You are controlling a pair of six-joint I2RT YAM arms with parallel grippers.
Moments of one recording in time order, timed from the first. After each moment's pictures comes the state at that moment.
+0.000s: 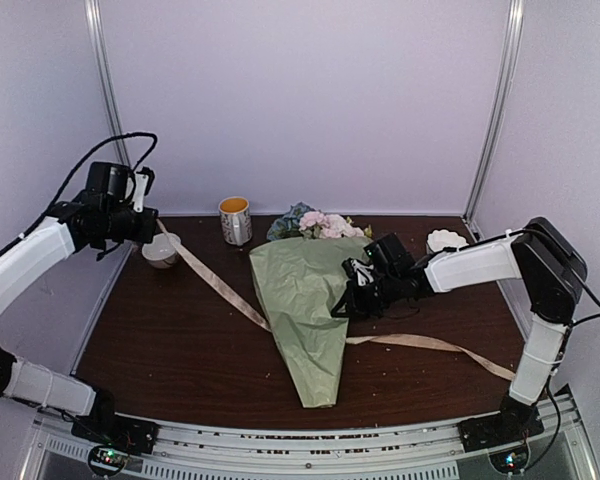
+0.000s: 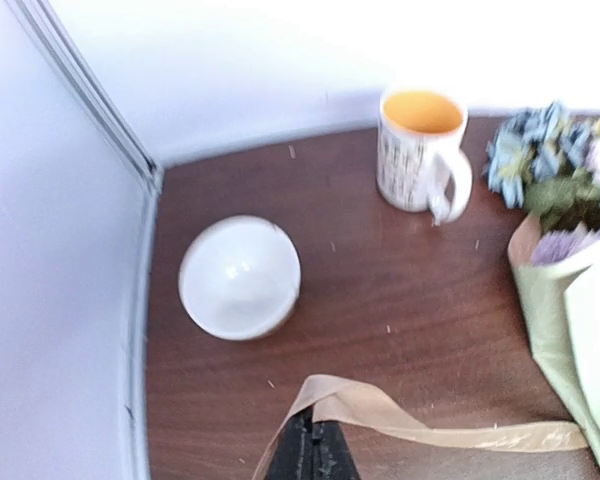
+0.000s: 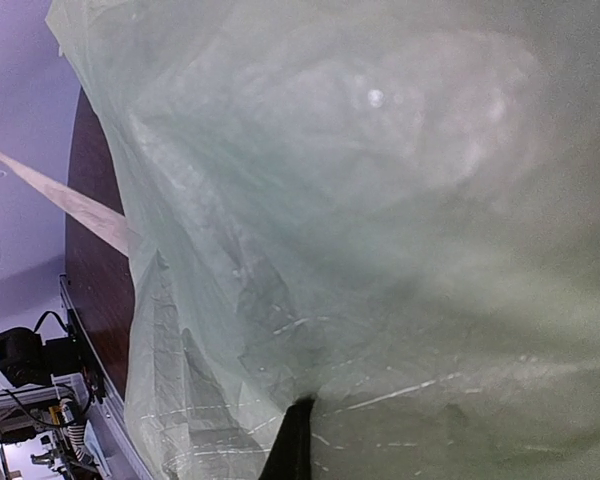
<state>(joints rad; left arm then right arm) -0.26 1.30 1.14 -0.53 -0.18 0.00 0.67 1.83 1.04 -0.08 -0.46 0.68</state>
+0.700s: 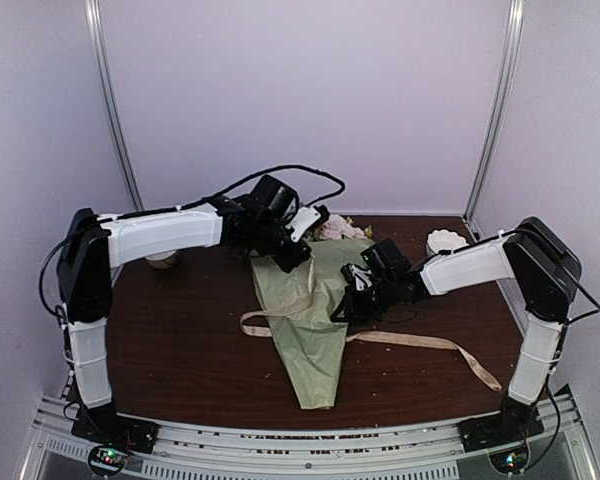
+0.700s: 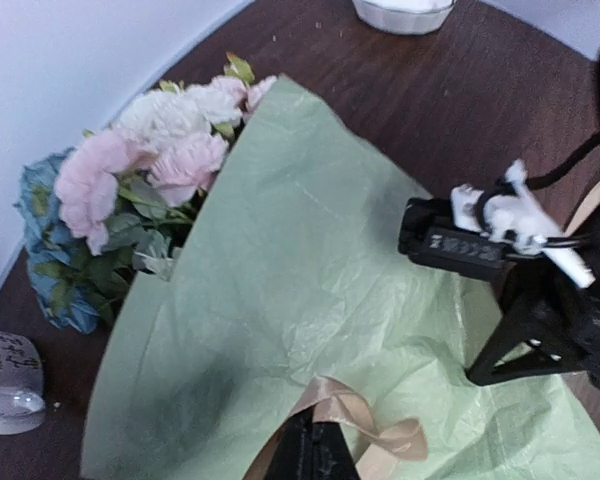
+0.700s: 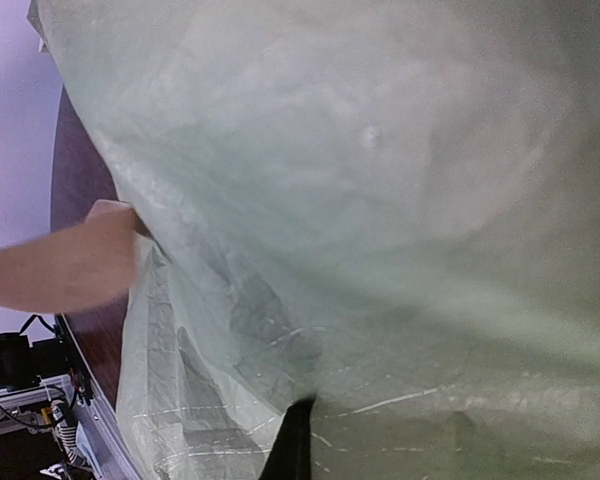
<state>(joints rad) -0.81 1.95 1.66 -0.47 0.05 0.17 0.68 1.87 1.04 -0.07 -0.44 0.67</state>
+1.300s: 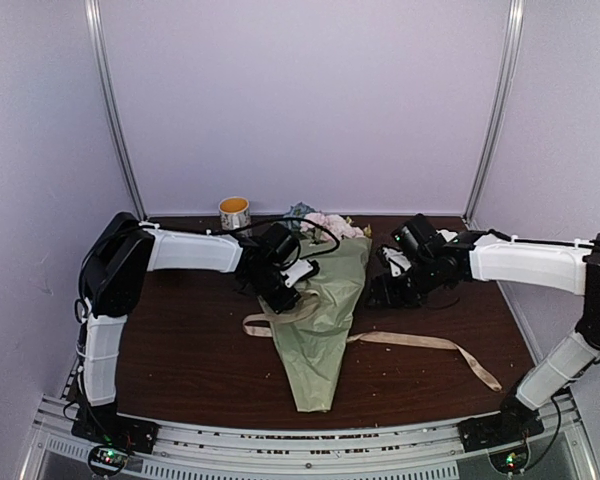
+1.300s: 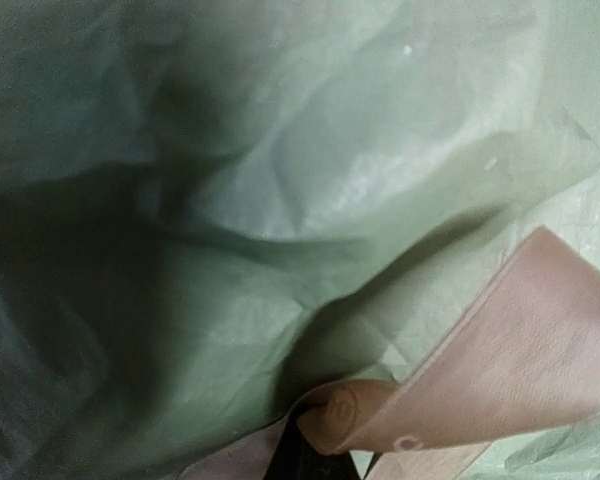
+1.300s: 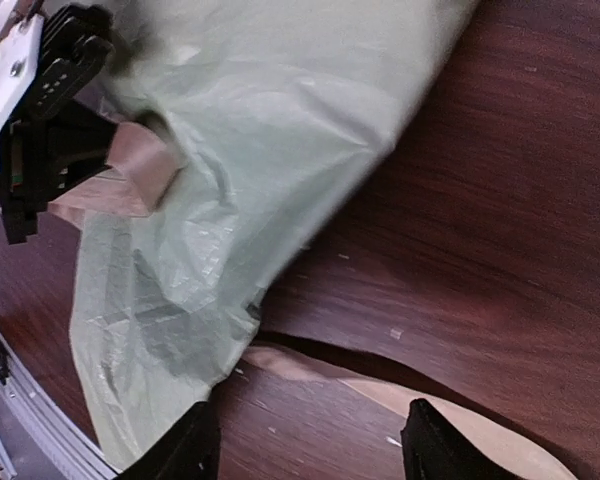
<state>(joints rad) -0.79 2.16 1.57 -0.53 0.08 0.16 0.66 1.56 1.05 -0.50 -0.17 0.49</state>
